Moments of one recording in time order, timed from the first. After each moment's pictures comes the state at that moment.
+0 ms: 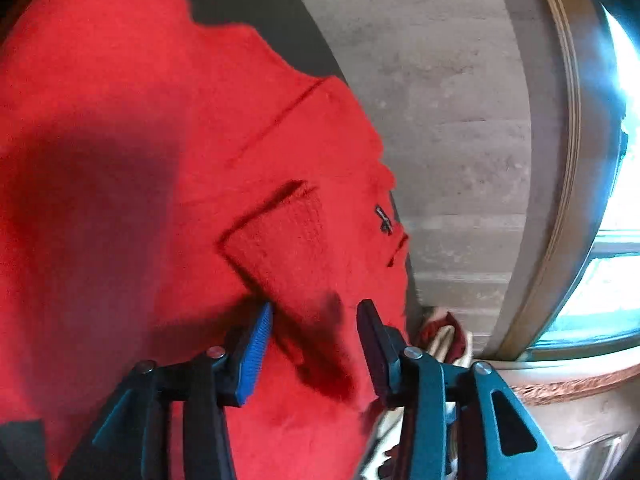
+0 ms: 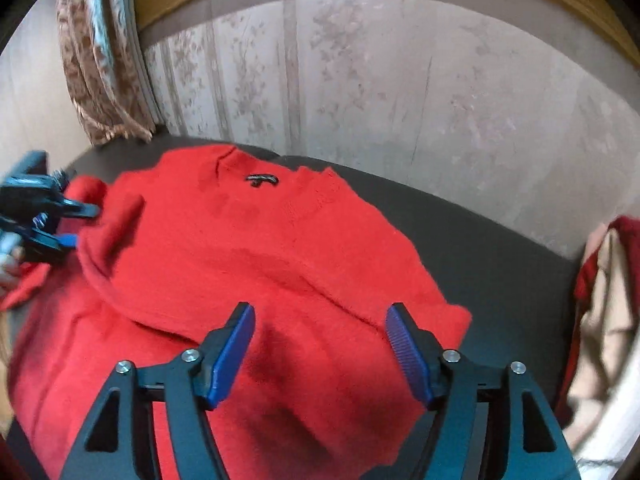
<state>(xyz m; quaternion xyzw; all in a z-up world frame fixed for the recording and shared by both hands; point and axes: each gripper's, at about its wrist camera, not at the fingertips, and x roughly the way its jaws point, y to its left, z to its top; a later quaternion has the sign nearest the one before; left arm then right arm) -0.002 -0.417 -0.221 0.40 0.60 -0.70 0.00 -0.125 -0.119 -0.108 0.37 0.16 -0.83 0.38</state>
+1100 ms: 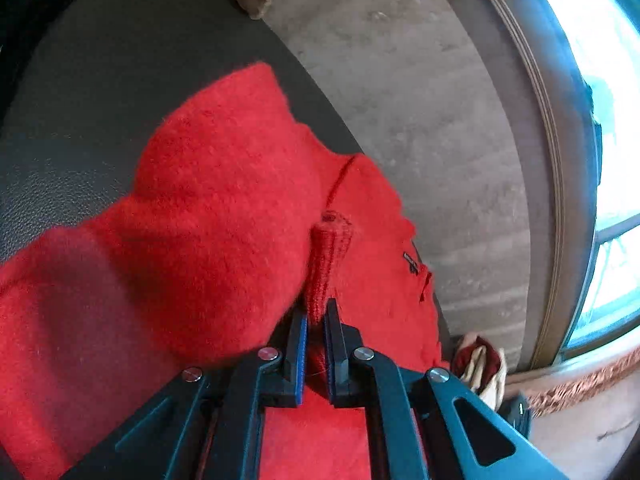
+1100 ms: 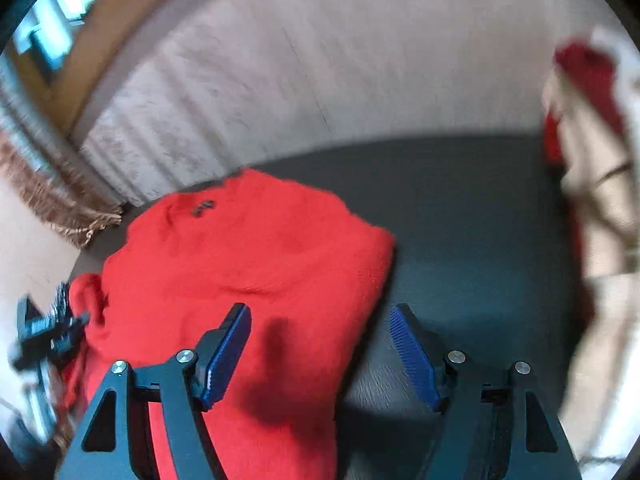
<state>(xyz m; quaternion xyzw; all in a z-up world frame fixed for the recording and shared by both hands) 0.061 -0.434 -0.226 0.33 0.51 -0.79 0.06 -0.190 -0.081 -0.138 0.48 -0.03 -0.82 0.31</state>
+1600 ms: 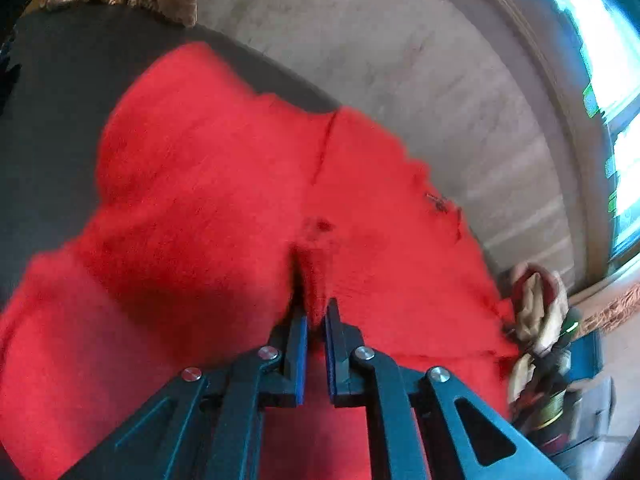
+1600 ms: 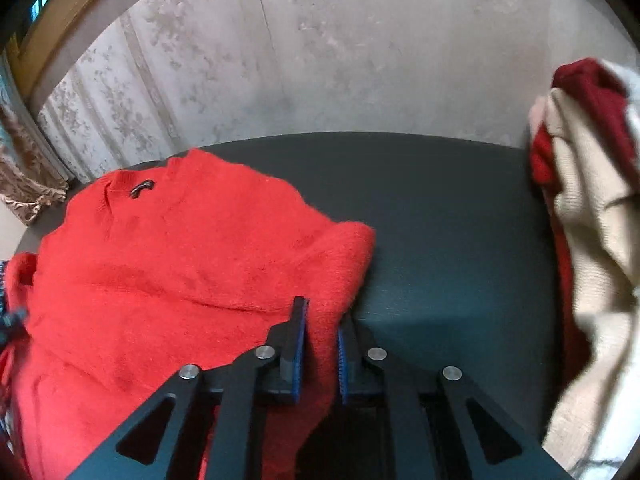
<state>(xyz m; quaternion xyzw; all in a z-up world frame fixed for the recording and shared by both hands) 0.060 -0.413 -0.219 0.38 0.37 -0.84 0.06 -0.201 -0.095 -0.156 0.45 0.06 -0.86 0.24</state>
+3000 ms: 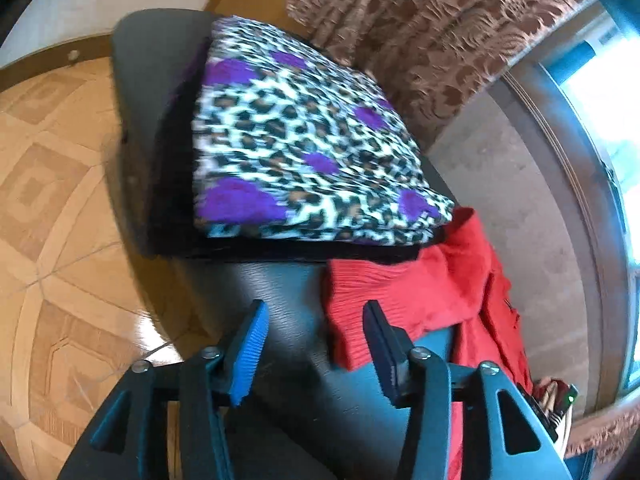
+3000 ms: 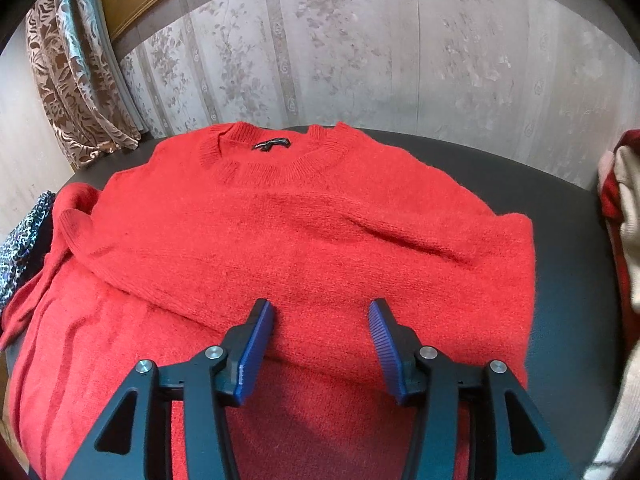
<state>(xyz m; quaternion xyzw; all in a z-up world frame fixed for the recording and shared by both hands) 0.331 -0.467 -0.210 0.26 0.47 -0.79 0.30 -0.122 -0.155 -0.156 0.40 0.11 -0.84 0.35</state>
